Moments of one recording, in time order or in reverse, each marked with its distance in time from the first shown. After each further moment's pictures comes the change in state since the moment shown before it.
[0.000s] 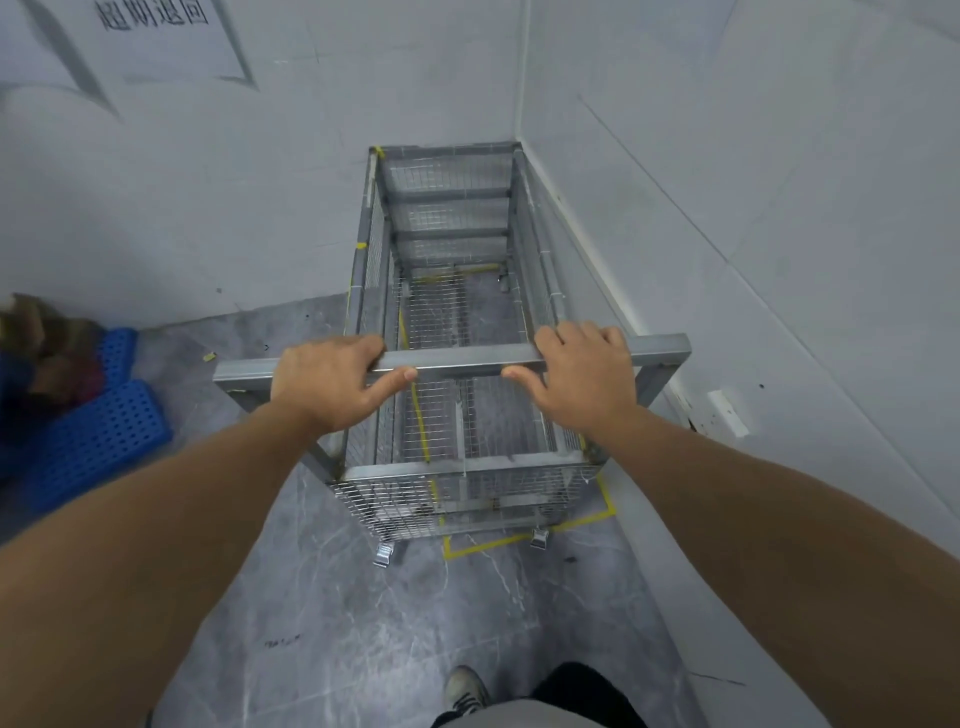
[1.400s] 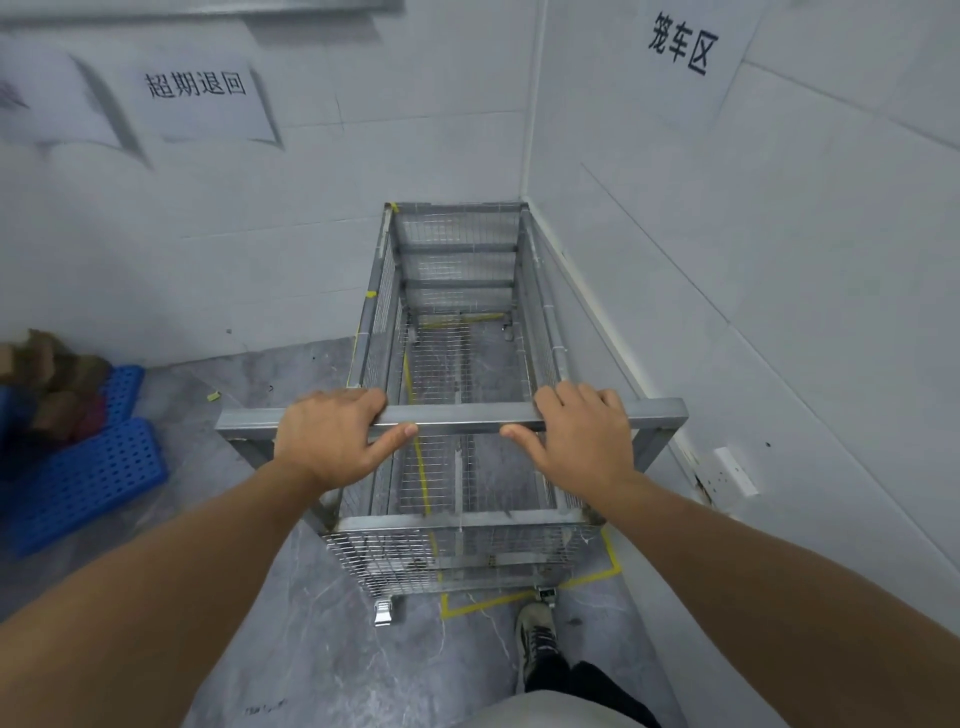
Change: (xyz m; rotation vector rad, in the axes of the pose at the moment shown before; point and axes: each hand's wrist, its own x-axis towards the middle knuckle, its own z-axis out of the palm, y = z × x) left_hand -0.010 -0.007 -0.003 0.027 0.091 0.017; right_hand -0.003 -0.016 0.001 0.023 0.073 0.011
